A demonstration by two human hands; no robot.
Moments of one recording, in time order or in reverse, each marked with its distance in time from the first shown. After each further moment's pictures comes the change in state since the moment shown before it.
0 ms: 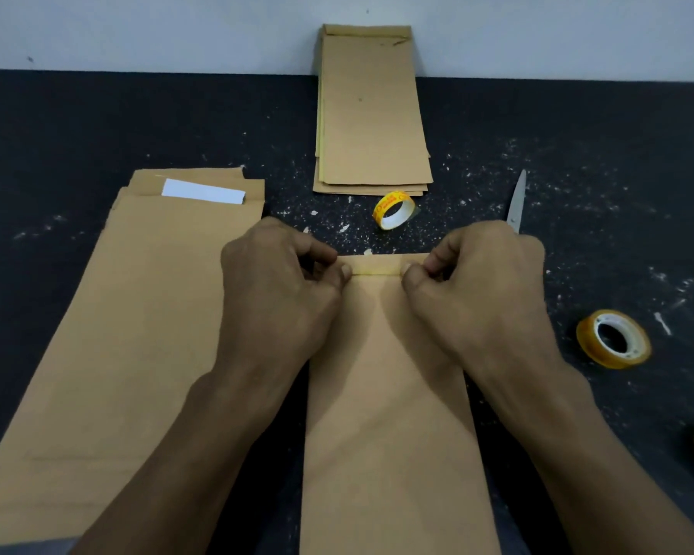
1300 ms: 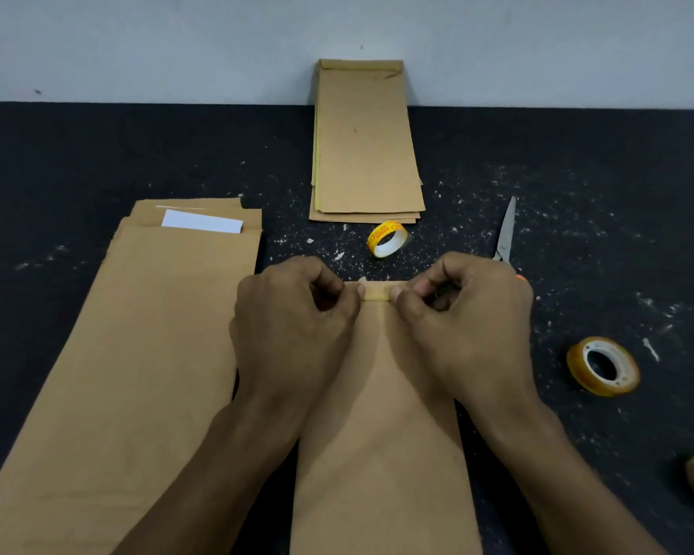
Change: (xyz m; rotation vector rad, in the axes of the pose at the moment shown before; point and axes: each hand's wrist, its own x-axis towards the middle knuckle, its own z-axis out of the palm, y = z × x) left_hand -0.005 0.004 0.013 -0.102 0.072 0.000; right_hand -0.003 0.008 0.011 0.341 0.093 -0.022
